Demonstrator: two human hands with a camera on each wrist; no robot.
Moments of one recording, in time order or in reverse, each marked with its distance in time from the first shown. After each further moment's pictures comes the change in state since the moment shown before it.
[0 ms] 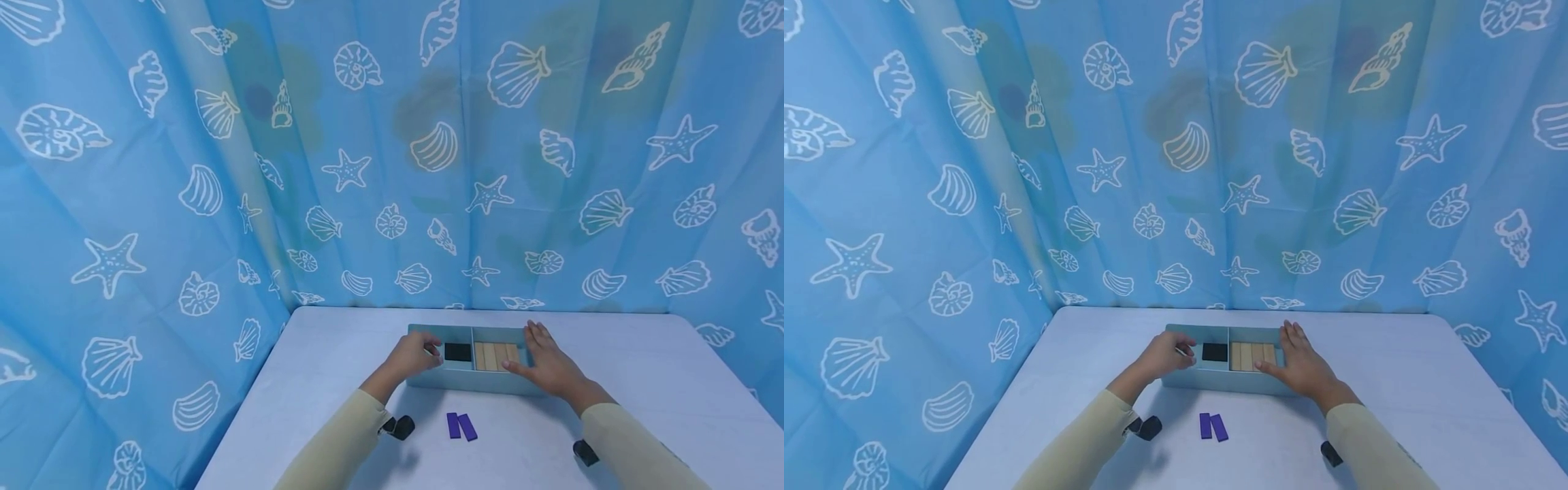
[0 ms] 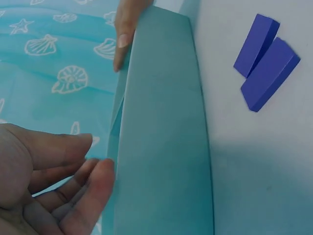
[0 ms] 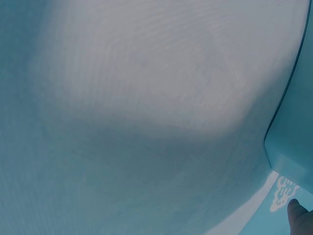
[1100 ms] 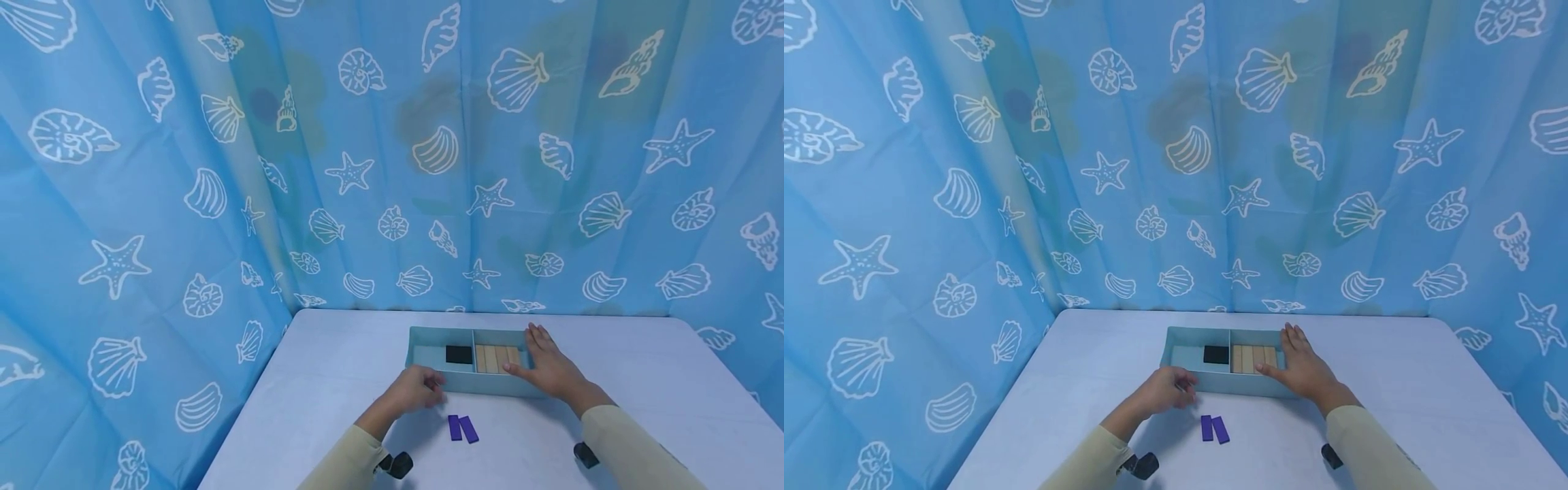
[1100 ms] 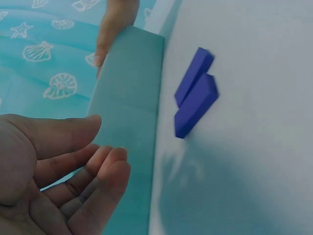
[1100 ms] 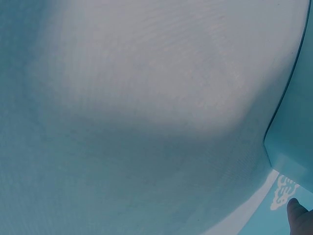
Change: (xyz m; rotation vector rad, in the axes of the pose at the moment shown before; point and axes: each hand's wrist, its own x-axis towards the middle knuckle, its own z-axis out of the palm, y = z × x) left_hand -0.047 -0.017 0.027 -0.134 -0.071 -0.063; right_hand -0.004 -0.006 0.000 -0.014 0.014 0.009
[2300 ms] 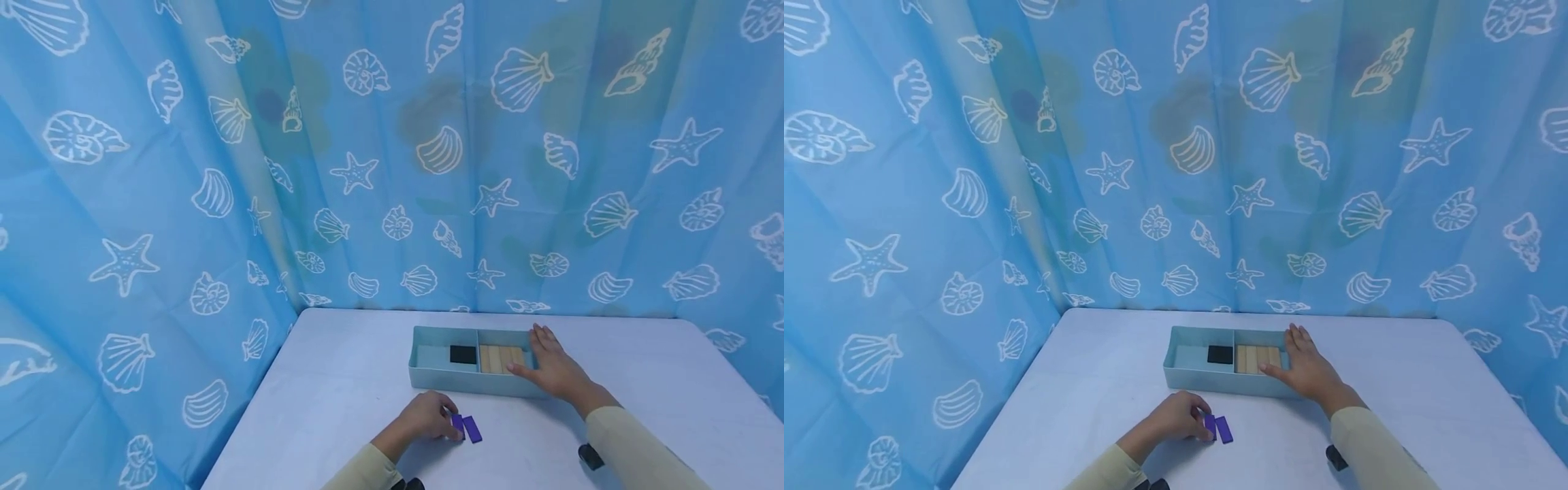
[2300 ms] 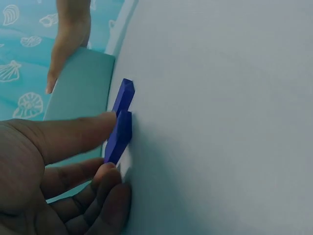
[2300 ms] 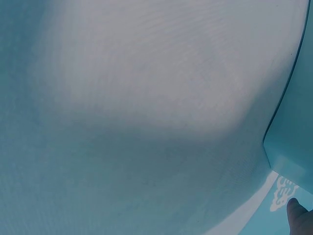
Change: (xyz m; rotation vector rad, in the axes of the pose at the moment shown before) left_hand -0.011 -0.012 0.039 0.178 -0.048 -0.103; right_hand 0.003 0.003 0.001 0.016 0.003 -0.009
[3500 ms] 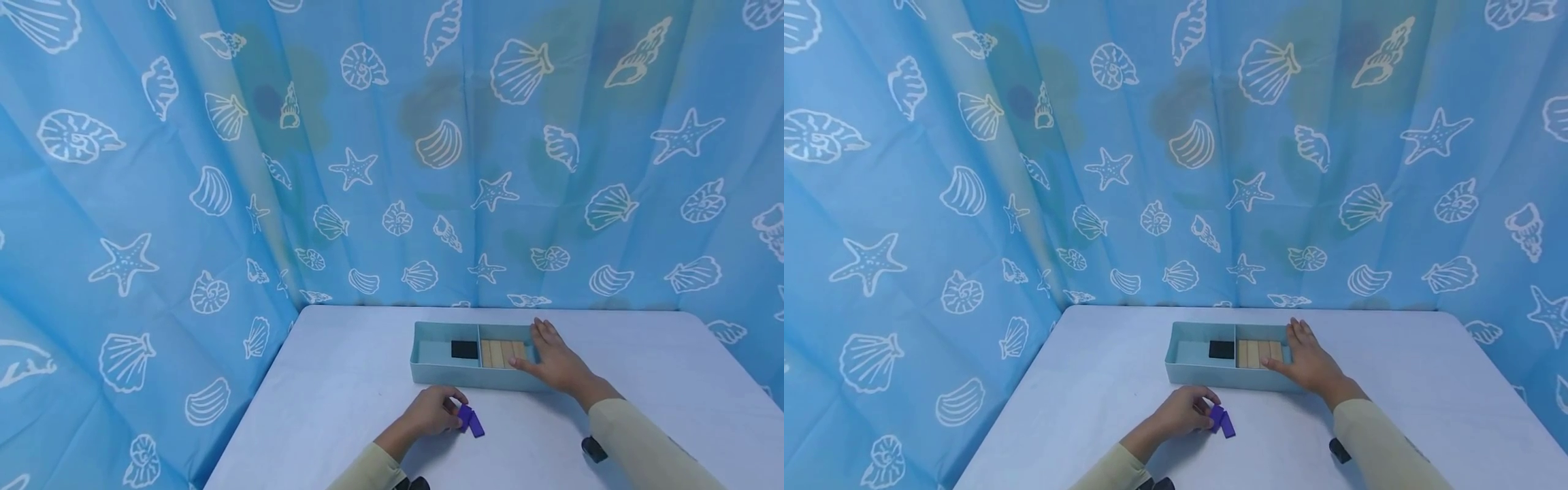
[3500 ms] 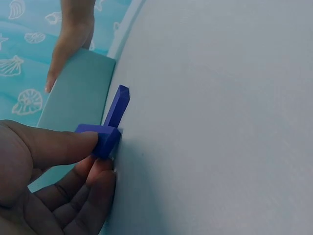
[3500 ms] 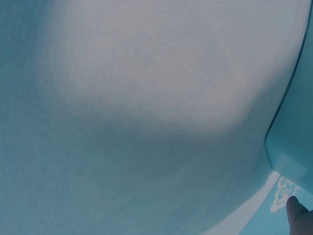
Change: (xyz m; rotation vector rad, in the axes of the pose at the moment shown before) left_hand 0.004 -0.001 0.007 -0.097 0.030 0.084; right_hand 0.002 0.004 0.001 -0.005 -0.016 0.001
